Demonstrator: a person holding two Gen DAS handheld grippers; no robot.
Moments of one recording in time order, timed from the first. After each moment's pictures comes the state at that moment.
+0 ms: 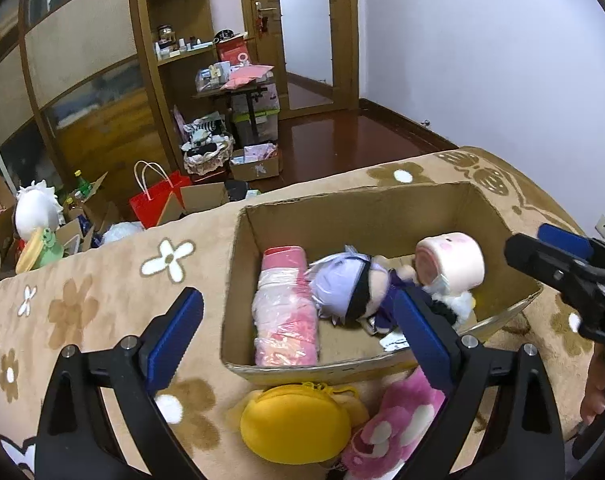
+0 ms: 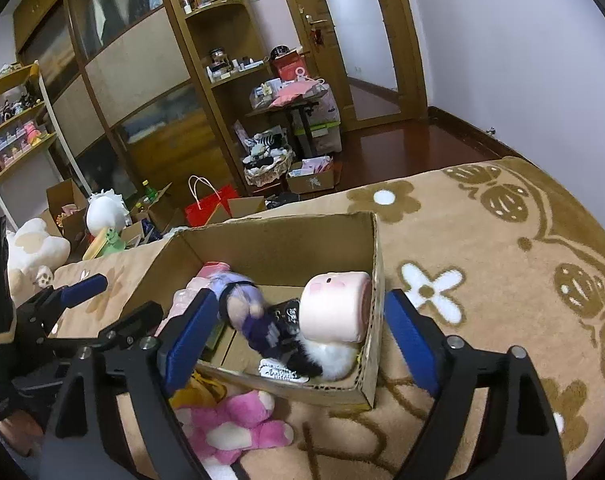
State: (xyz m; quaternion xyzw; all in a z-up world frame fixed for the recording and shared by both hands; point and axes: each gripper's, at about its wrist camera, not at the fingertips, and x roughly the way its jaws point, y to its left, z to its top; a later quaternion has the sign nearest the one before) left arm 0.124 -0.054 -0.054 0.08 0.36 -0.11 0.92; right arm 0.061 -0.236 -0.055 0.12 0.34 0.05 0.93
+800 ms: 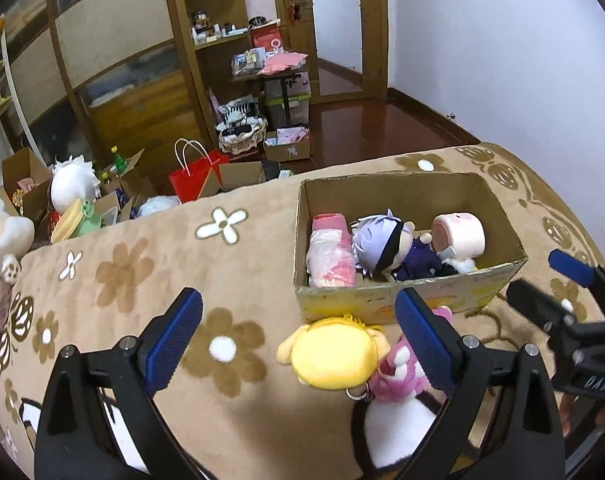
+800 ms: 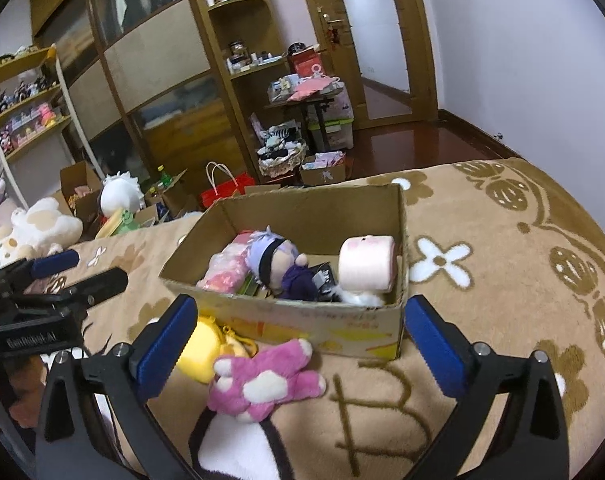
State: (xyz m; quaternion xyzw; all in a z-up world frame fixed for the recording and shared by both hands) left arm 0.069 -0.008 -0.012 0.07 0.40 -0.06 0.91; right arm 0.011 -0.203 -0.047 0.10 0.35 0.07 0.93
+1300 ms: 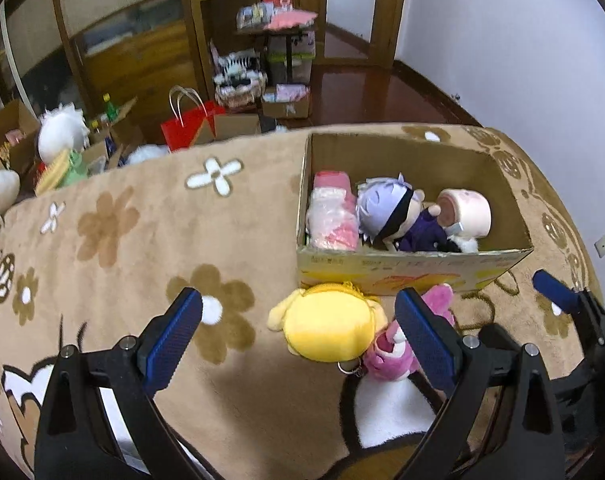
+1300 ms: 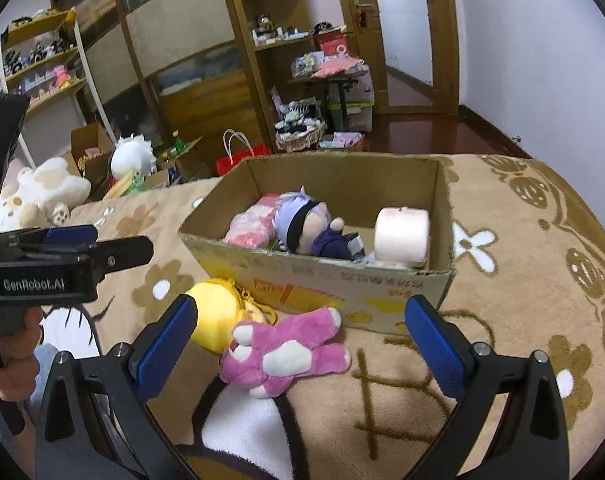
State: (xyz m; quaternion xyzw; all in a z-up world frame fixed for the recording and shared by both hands) left arm 0.086 0.005 -0.038 0.02 0.48 -0.06 0.88; right arm 0.011 -0.172 -0.066 0.06 0.38 0.10 0.92
